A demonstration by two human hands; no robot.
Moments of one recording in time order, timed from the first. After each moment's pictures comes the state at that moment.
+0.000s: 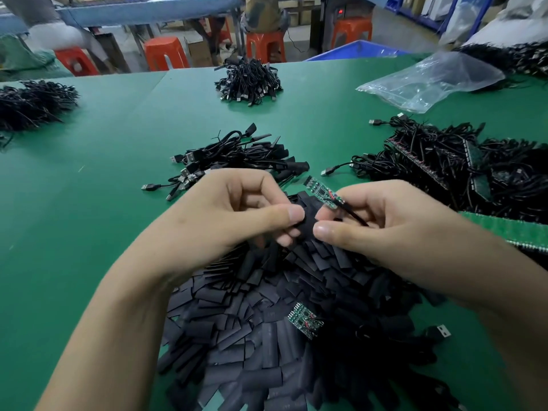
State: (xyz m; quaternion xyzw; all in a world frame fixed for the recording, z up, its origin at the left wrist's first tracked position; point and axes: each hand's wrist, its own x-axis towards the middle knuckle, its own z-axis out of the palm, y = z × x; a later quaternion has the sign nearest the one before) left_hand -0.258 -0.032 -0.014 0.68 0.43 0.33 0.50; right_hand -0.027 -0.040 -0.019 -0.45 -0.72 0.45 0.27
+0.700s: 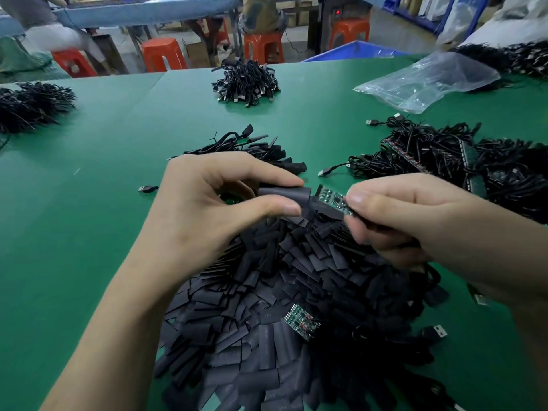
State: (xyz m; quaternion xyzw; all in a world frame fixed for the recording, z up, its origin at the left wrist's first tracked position) left_hand -0.254 -0.036 -0.009 0.76 0.42 0.43 0.24; right_hand -0.008 -0.042 -0.001 -0.42 -0.68 0.55 0.25
